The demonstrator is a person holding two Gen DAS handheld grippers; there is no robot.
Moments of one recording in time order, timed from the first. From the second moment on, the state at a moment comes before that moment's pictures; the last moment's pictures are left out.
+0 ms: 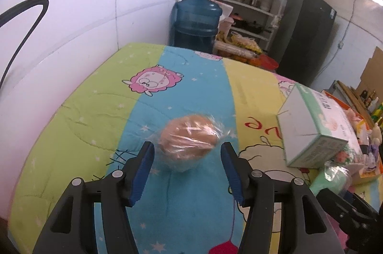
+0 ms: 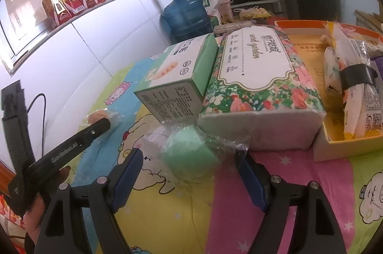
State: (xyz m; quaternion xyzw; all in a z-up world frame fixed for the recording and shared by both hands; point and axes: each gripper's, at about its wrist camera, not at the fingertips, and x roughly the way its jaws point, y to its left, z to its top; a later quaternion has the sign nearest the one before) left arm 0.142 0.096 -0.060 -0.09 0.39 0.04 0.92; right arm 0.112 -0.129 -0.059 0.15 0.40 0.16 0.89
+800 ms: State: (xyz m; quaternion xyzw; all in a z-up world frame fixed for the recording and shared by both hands) left arm 0.127 0.092 -0.051 -0.10 0.36 0.02 0.93; right arm 0.092 -0.133 -0.054 0.16 0.40 0.19 0.88
